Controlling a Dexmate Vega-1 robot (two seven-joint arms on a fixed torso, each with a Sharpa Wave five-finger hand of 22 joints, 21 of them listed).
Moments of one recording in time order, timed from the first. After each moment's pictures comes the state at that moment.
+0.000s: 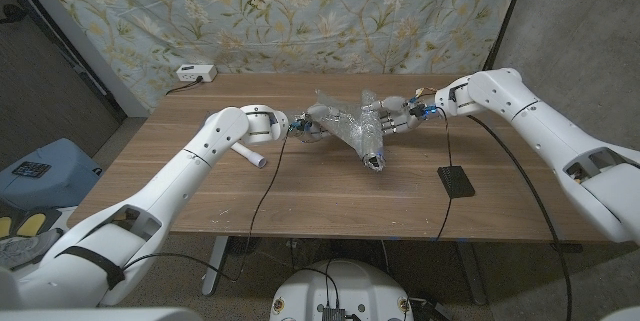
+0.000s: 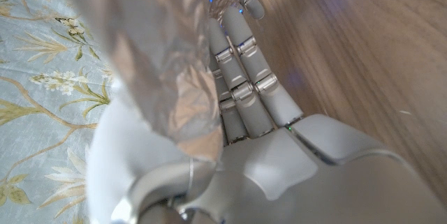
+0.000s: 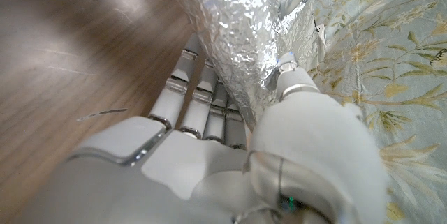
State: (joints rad) left arm 0.61 0.48 0.45 -1.62 -1.23 0.77 0.26; left_hand 1.18 0.11 0.56 -0.18 0.30 0.74 0.12 0.24 0.30 0.88 -0.04 0.65 0.66 1.15 -0.18 0.38 0.42 1.05 -0.12 0.77 0.19; right arm -0.34 -0.61 -0.58 -1.34 0.94 -0.94 0.39; right_hand 0.97 0.12 0.33 -0.17 0.18 0.62 0.18 0.20 0.38 0.59 0.10 0.74 0.64 0.81 -0.01 0.42 0.65 0.74 0.11 0.29 0.19
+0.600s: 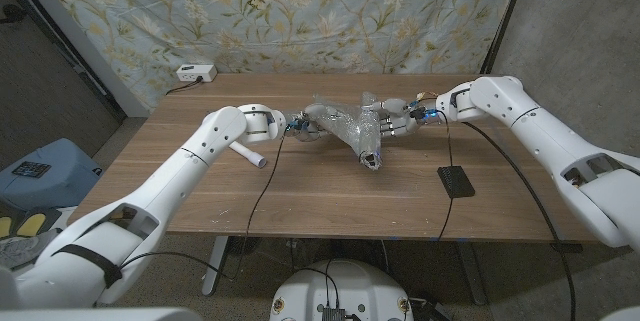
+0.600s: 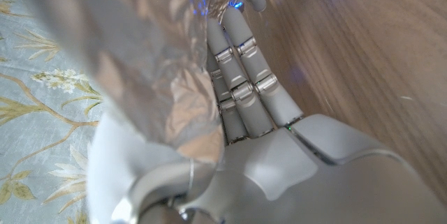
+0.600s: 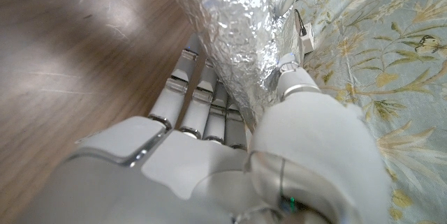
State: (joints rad) left arm 0.60 0.49 0.46 -1.61 -1.22 0.76 0.24; left_hand 1.19 0.11 0.56 -0.18 0.29 0.75 0.12 0.24 0.31 0.87 -0.05 0.66 0.66 1.15 -0.19 0.38 0.43 1.04 -0.12 0.78 0.19; right arm -0.37 -0.59 -0.53 -1.29 1.01 -0.92 0.39; right_hand 0.95 0.09 0.33 -0.15 0.18 0.60 0.18 0.20 0.37 0.59 0.10 0.71 0.61 0.81 -0.02 0.39 0.63 0.74 0.11 0.29 0.19
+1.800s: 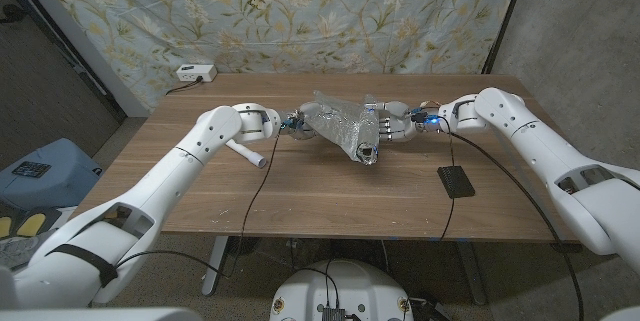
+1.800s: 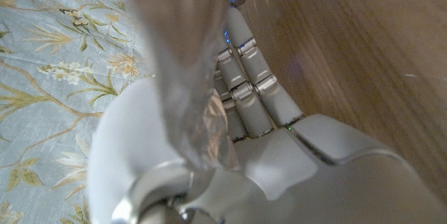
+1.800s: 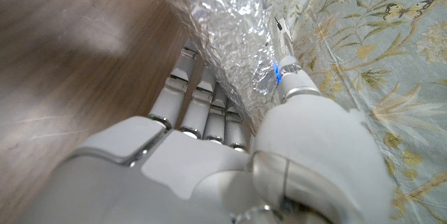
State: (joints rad) left arm 0.60 0.51 0.45 -1.60 -1.22 0.75 0.22; left_hand 1.19 0.10 0.56 -0.18 0.29 0.76 0.11 0.23 0.34 0.86 -0.05 0.66 0.65 1.15 -0.19 0.36 0.45 1.02 -0.13 0.81 0.19; right arm -0.42 -0.54 -0.44 -1.18 1.13 -0.93 0.38; right_hand 0.90 0.08 0.33 -0.14 0.18 0.52 0.16 0.18 0.34 0.53 0.14 0.68 0.59 0.79 0.00 0.34 0.61 0.75 0.13 0.28 0.19
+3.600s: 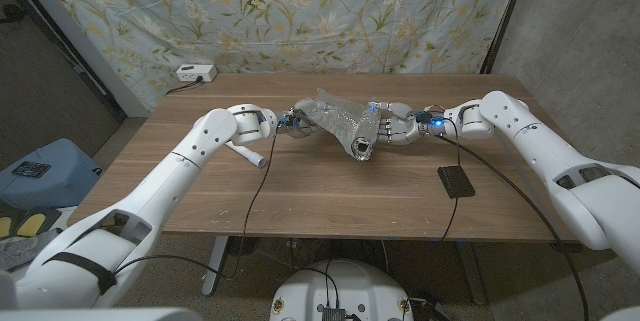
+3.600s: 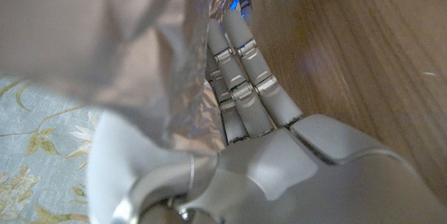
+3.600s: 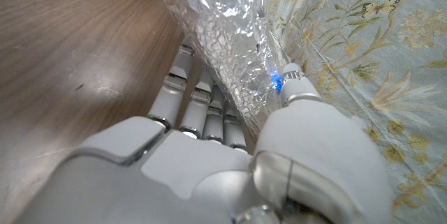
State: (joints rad) left arm 0.64 0.50 0.40 -1.61 -1.28 0.70 0.27; left_hand 1.20 0.10 0.56 -0.18 0.28 0.77 0.11 0.22 0.37 0.86 -0.05 0.68 0.65 1.16 -0.19 0.35 0.46 1.01 -0.13 0.85 0.18; right arm -0.40 -0.53 -0.42 -1.07 1.17 -0.99 0.48; right_hand 0.82 0.05 0.29 -0.12 0.18 0.44 0.15 0.18 0.30 0.48 0.20 0.65 0.61 0.77 0.04 0.30 0.60 0.79 0.15 0.28 0.18
